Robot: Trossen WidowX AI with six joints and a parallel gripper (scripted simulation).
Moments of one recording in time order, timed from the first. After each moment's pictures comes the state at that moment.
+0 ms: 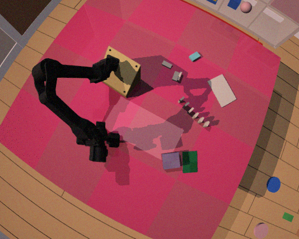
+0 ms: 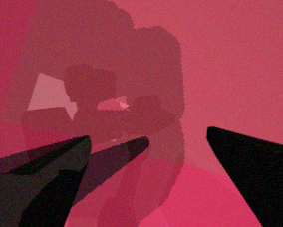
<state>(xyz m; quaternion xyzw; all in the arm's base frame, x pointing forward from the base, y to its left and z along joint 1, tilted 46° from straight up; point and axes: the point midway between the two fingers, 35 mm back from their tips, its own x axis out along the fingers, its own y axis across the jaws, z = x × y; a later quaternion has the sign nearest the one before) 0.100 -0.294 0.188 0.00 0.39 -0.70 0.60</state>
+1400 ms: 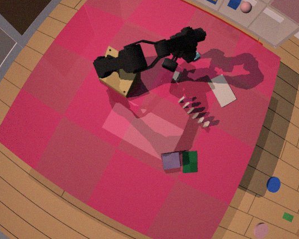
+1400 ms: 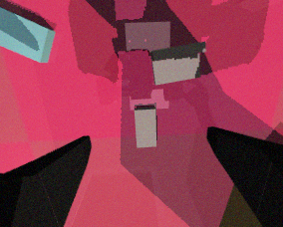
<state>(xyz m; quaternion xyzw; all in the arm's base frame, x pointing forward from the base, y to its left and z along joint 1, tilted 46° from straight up) 0.245 0.103 -0.140 -0.25 0.68 -0.28 0.63</state>
